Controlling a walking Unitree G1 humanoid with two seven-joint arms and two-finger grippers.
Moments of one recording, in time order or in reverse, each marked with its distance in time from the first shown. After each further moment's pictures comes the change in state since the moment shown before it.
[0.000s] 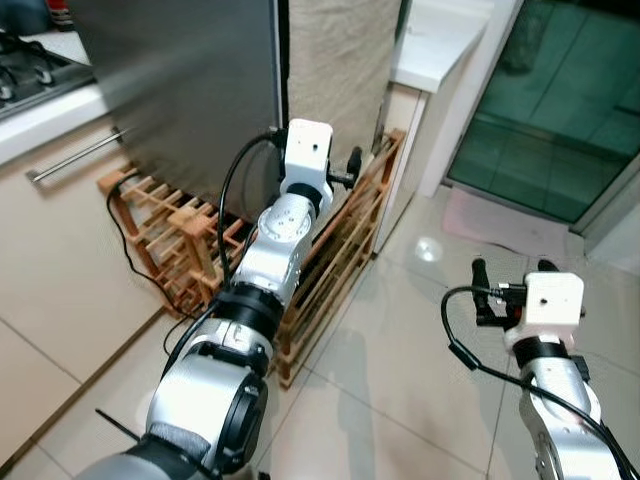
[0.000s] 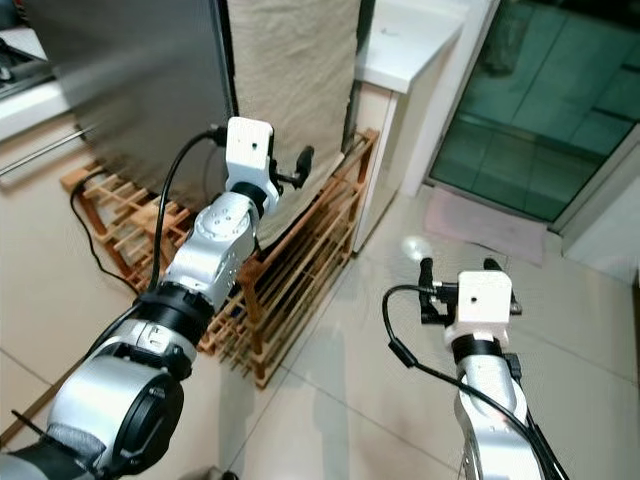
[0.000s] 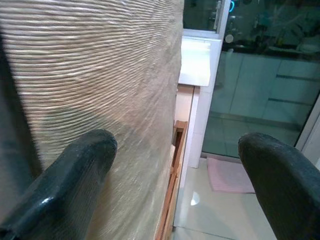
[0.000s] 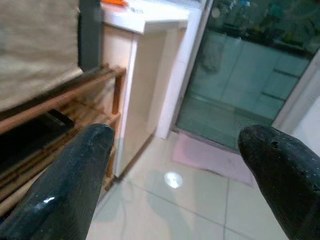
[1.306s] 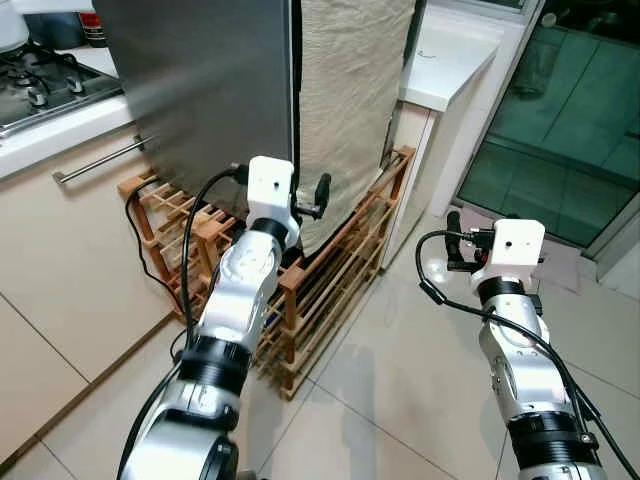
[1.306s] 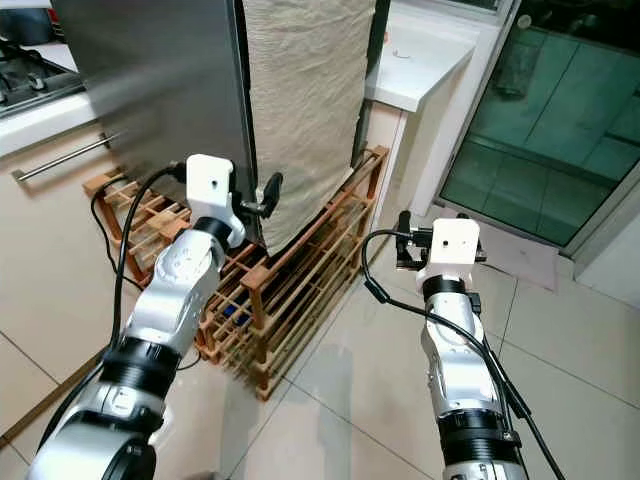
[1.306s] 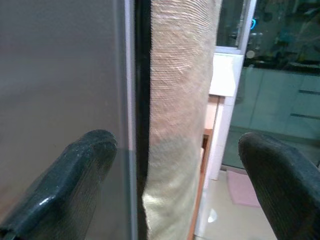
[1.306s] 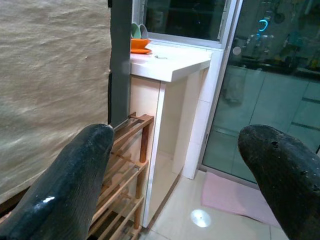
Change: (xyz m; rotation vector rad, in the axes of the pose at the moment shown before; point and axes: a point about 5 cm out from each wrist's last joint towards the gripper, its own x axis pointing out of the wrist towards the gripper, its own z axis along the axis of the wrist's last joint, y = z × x) left arm -0.035 0.028 -0.018 0.007 -0.004 0.040; right arm 0.070 0.028 0.014 0.088 -0.099 0.011
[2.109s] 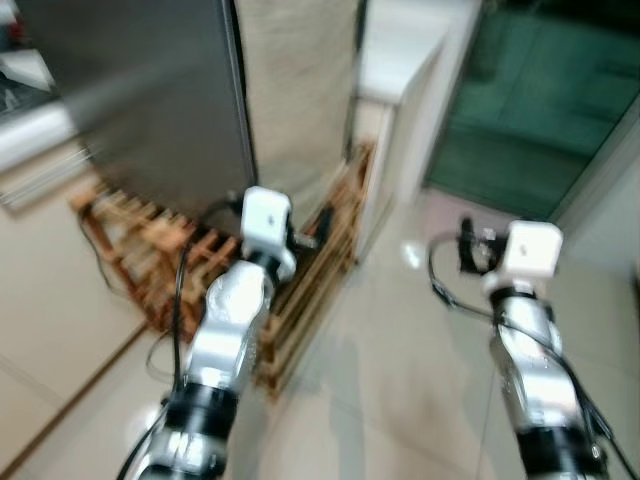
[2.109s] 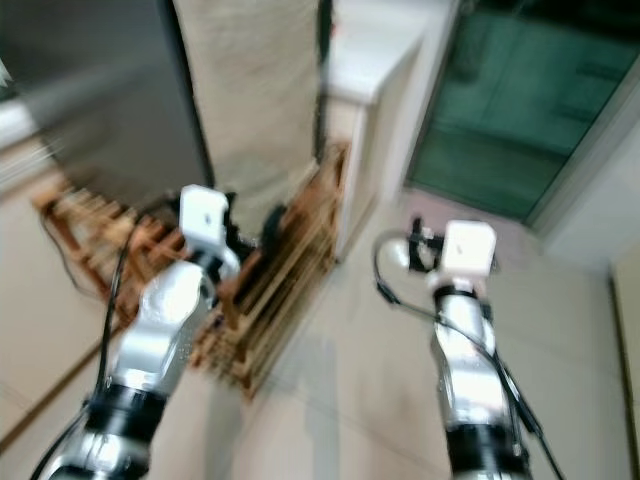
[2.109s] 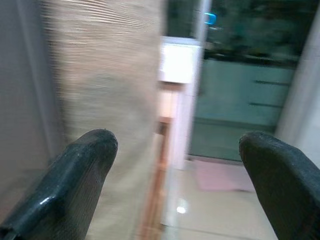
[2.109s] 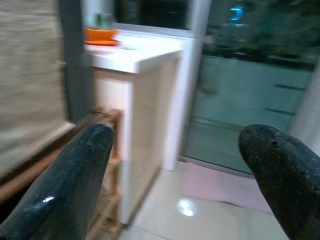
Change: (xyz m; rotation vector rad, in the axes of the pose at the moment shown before) left arm -0.039 0.000 -0.019 -0.022 -0.020 -0.102; right arm -0.002 -0.010 0.001 0.018 0.005 -0.043
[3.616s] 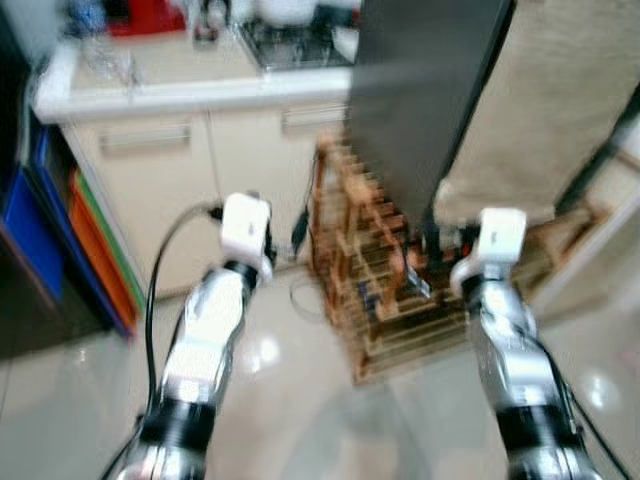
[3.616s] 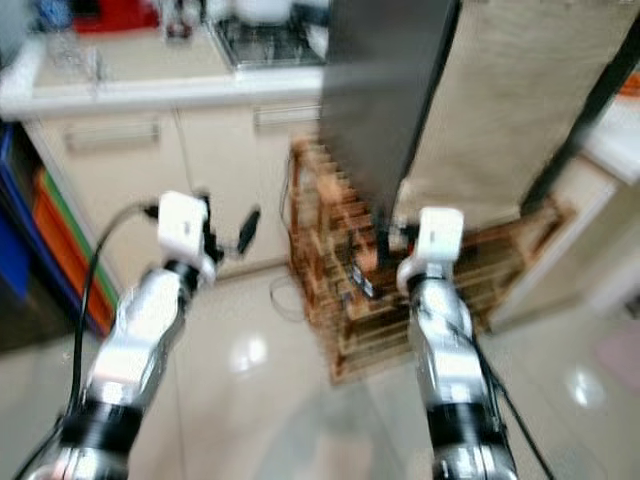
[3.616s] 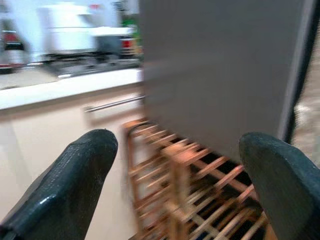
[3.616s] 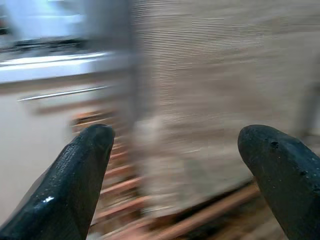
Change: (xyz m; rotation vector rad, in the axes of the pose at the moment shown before) left arm -0.016 0.013 -0.006 0.076 0.015 0.041; right arm 0.011 0.016 0.004 0.108 0.024 0.079
